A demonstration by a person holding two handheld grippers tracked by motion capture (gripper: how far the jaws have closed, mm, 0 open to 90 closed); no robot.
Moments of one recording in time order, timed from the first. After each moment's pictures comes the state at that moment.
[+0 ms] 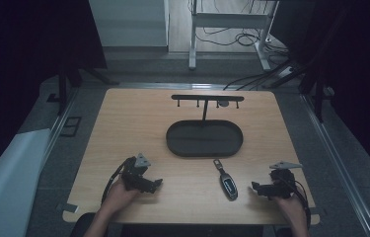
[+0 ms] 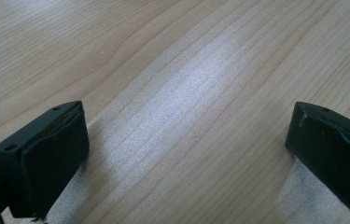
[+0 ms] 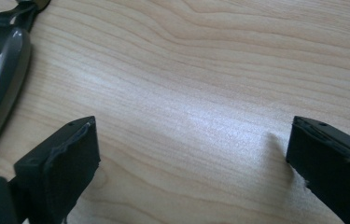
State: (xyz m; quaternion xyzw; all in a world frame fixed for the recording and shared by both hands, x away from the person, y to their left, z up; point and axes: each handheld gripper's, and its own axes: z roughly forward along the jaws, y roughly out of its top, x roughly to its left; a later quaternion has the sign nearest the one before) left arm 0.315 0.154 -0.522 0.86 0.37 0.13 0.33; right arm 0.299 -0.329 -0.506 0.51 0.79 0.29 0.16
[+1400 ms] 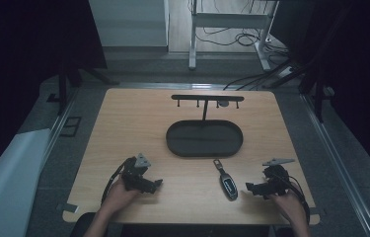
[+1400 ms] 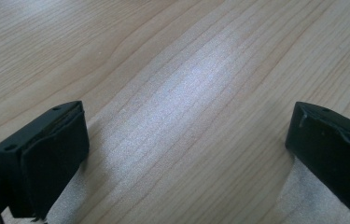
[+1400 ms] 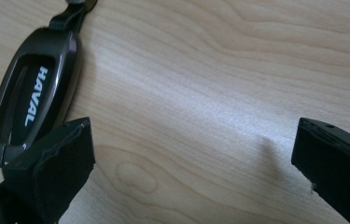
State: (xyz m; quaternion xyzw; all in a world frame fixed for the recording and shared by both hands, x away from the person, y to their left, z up) left arm 0.315 0.154 -0.523 0.86 0.37 0.13 0.33; right arm 0.304 -0.308 -0.492 0.49 0.82 0.28 0.11
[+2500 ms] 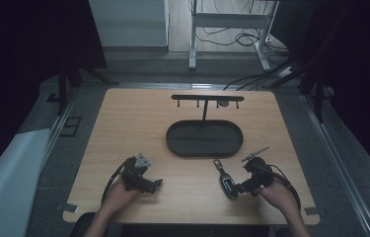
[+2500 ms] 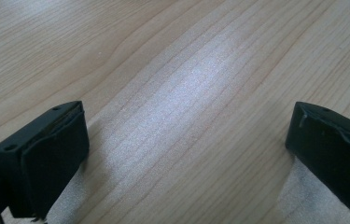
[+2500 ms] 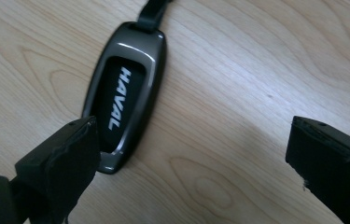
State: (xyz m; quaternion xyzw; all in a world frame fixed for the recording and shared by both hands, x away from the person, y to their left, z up) left arm 0.315 0.154 -0.523 0.86 0.37 0.13 0.33; right arm 0.322 -0.253 -0.470 0.44 0.88 0.18 0.04
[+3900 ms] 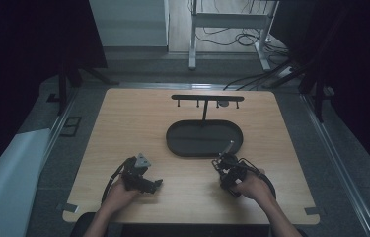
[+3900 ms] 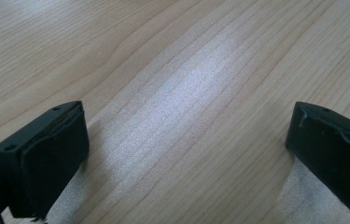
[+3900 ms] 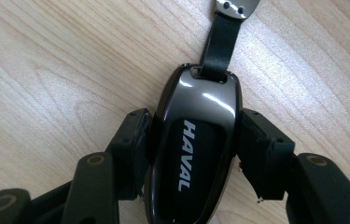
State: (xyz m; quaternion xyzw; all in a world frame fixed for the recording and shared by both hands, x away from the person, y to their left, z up) left arm 0.315 0.154 -0.522 0.86 0.37 0.12 0.33; right arm 0.342 -0.181 -0.478 0.40 0.91 0.06 0.02
